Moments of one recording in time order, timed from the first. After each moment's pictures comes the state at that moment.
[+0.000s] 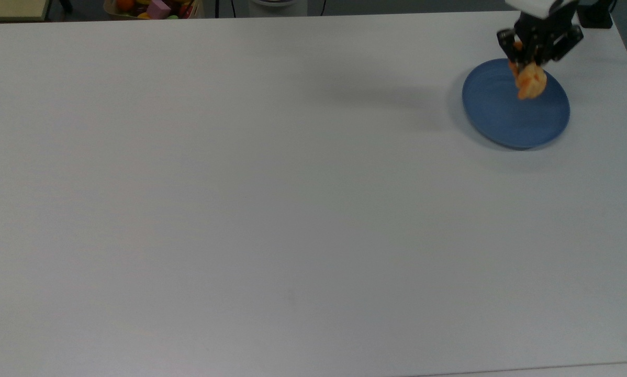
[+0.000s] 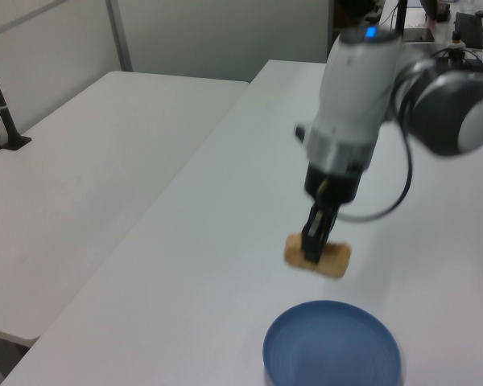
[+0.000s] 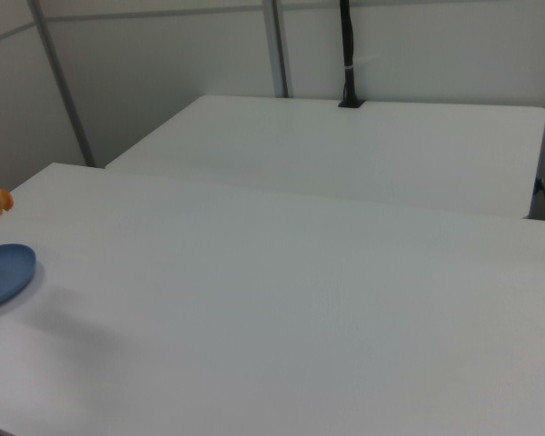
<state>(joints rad) 0.40 0.39 0.46 -1.50 -0.20 2.06 0.84</state>
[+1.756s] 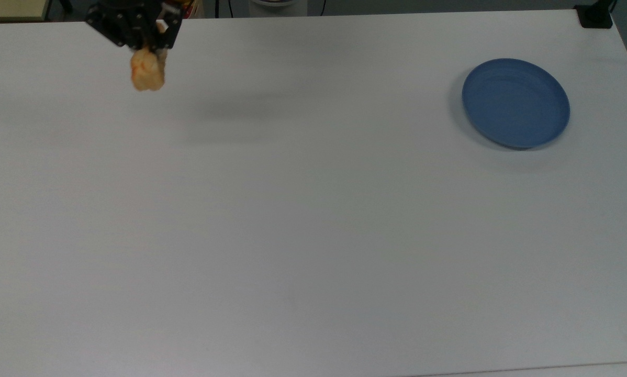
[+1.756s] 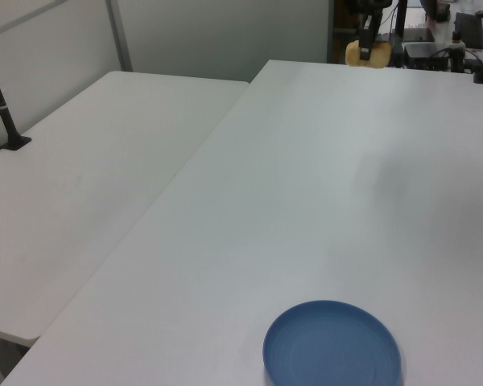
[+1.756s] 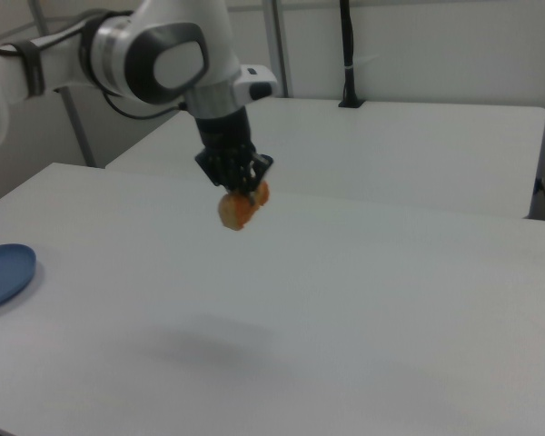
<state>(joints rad) 0.00 0.16 -0.19 -1.55 0.04 1.80 -0.25</state>
